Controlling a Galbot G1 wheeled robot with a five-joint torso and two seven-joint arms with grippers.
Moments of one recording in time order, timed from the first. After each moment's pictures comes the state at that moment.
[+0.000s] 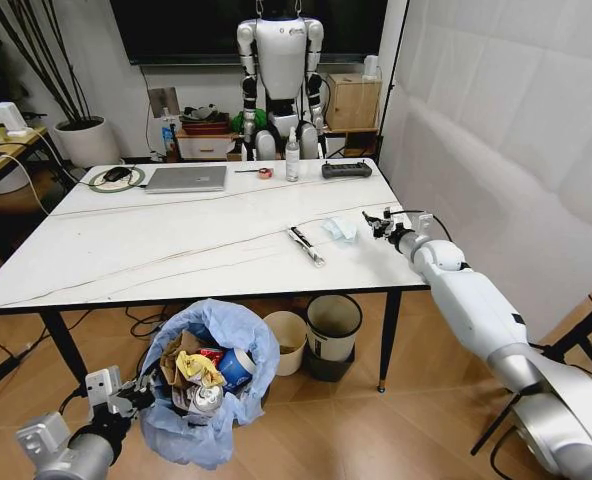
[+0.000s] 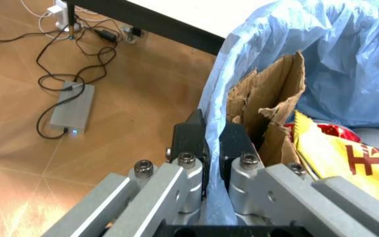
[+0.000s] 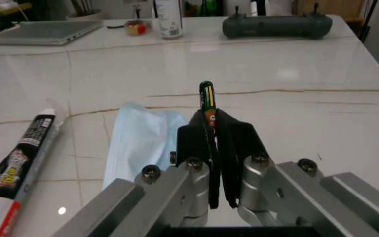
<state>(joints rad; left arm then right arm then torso) 1.91 -1.22 -0.81 -2.38 -0.87 0.39 -0.21 -0.38 1.12 0.02 1.00 0.66 -0.22 -0.28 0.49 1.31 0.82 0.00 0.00</state>
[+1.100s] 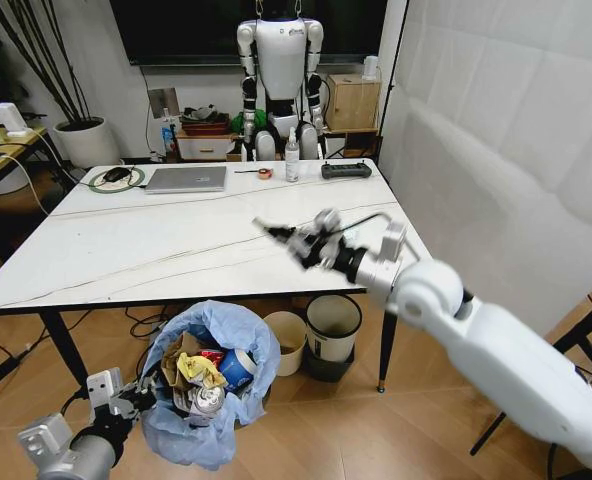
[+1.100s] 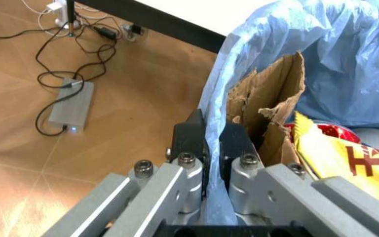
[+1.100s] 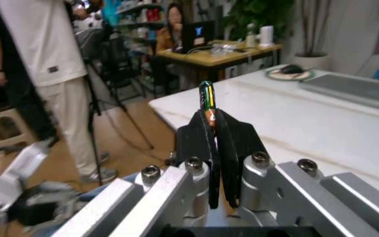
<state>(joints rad) 1.92 -1.23 -0.80 -2.39 -0.87 0.41 -0.22 -0.59 0.89 -0.29 2.03 0.93 -0.28 -0.22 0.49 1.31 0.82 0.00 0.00</state>
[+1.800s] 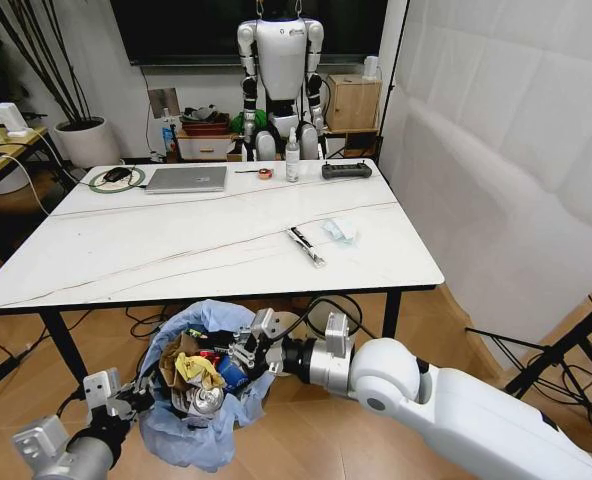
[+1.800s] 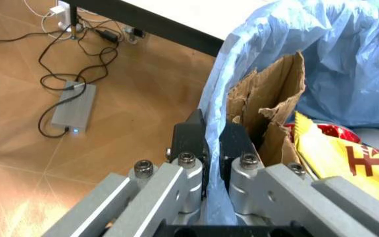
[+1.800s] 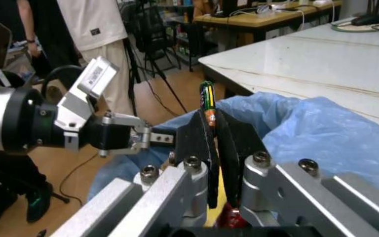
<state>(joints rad) 1.93 -1.24 -0.81 -2.40 -0.86 0.41 -0.22 -0.66 0.92 -0.48 2.04 0.82 -0.24 -0.21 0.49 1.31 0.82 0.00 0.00</state>
